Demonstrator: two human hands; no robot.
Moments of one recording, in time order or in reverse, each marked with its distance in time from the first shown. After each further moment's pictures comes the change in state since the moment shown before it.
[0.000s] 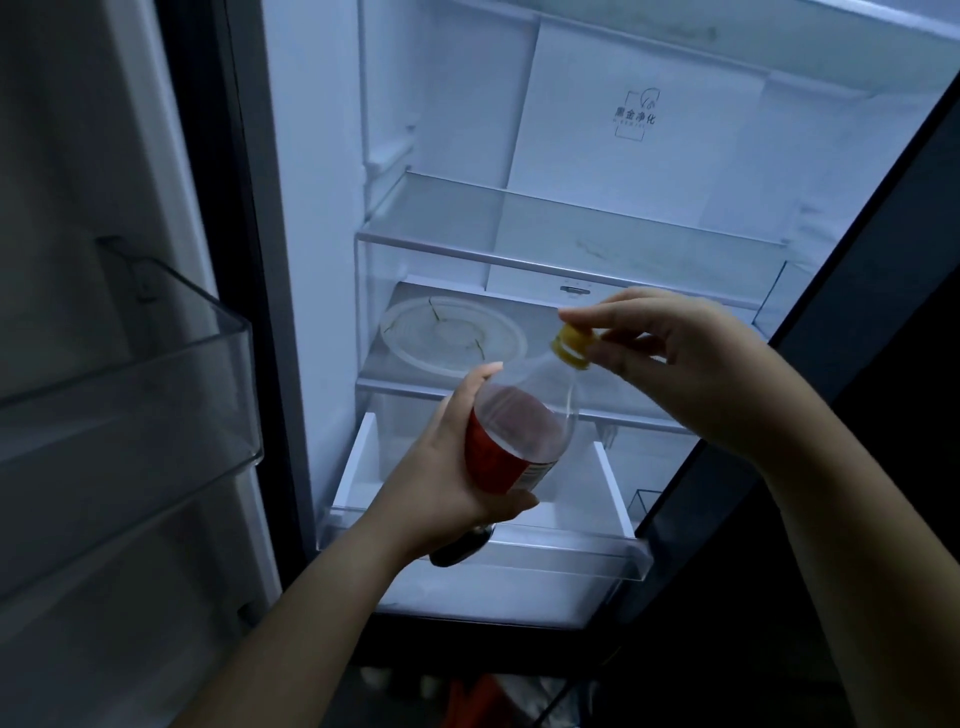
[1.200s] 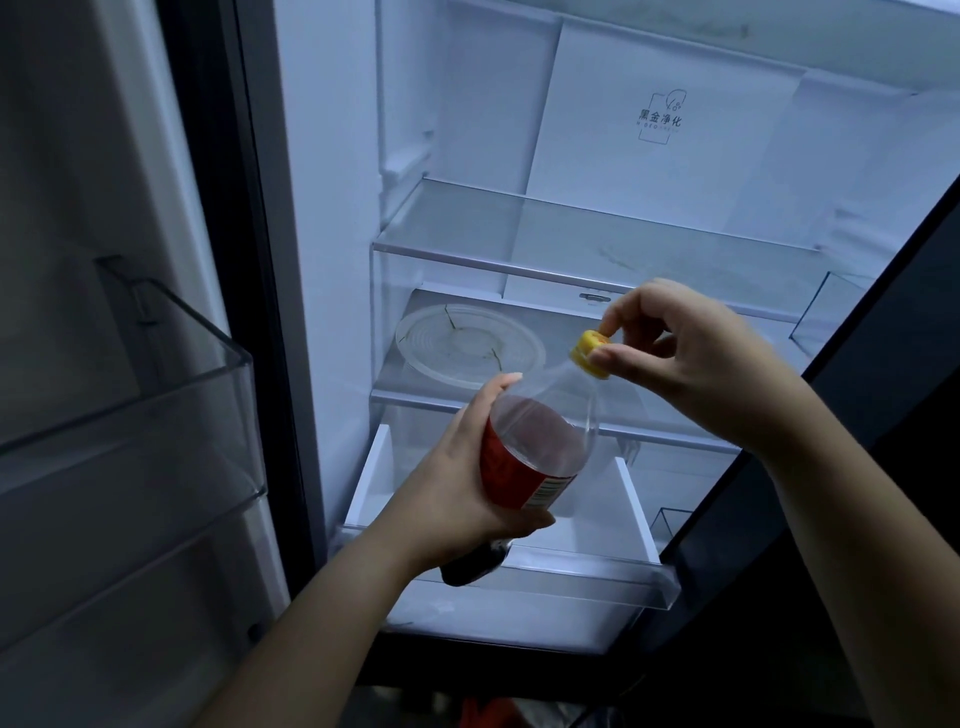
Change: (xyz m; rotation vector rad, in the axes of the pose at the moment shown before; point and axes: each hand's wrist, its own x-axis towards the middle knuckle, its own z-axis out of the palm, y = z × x) left_hand 0.010 0.002 -0.007 0.018 -0.045 -0.020; right_hand 0.025 0.019 0.007 -0.085 0.034 0.072
